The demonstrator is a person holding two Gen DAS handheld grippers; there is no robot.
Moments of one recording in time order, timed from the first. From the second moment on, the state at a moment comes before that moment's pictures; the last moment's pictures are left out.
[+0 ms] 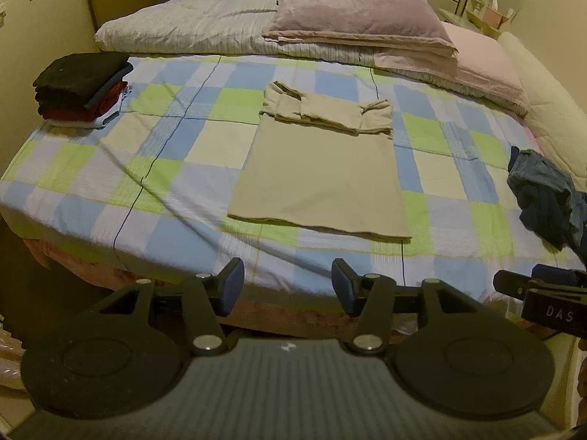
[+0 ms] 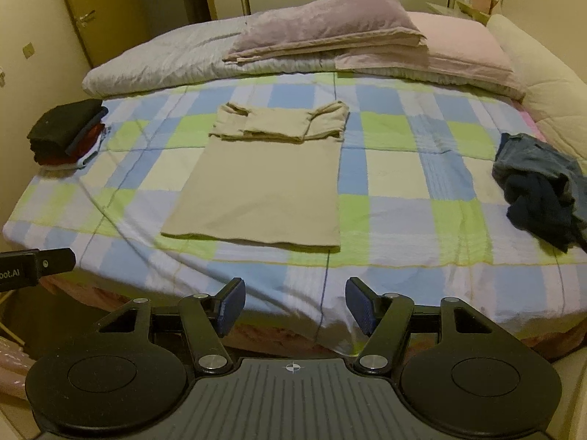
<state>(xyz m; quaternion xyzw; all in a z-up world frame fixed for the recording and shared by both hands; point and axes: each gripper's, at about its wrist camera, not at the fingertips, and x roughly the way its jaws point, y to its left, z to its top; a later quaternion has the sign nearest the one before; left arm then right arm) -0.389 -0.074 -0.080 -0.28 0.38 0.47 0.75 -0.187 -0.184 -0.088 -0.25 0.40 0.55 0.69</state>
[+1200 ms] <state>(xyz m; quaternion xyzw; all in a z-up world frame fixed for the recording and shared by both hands) -0.385 -0.081 -0.090 -0.28 0.42 0.47 0.73 -0.205 -0.177 -0.099 -0.30 0.41 0.56 0.66</state>
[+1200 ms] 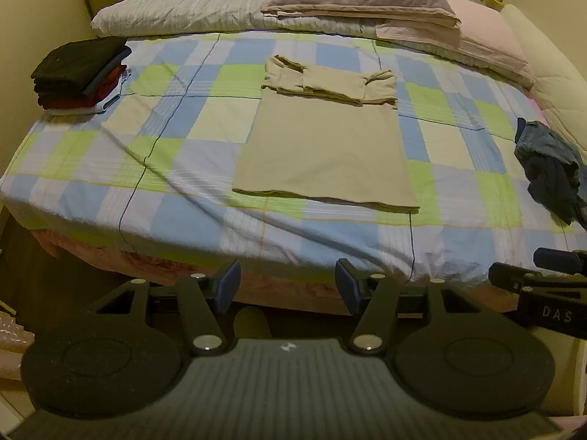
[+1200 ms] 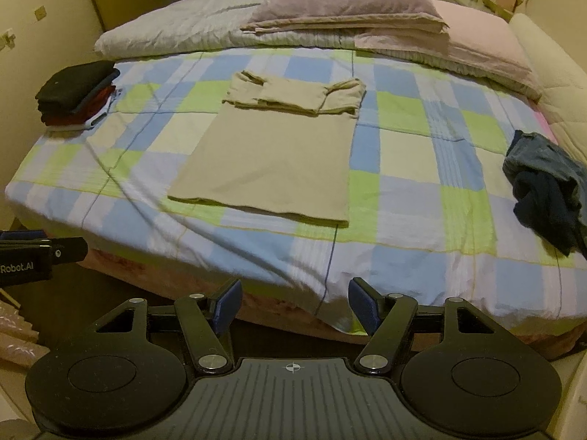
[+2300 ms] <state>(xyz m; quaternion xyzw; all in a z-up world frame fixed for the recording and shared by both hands) -0.438 0.115 -0.142 -0.39 0.34 0.40 0.75 -0.116 -0.076 -0.152 -0.14 0.58 0.51 0.62</state>
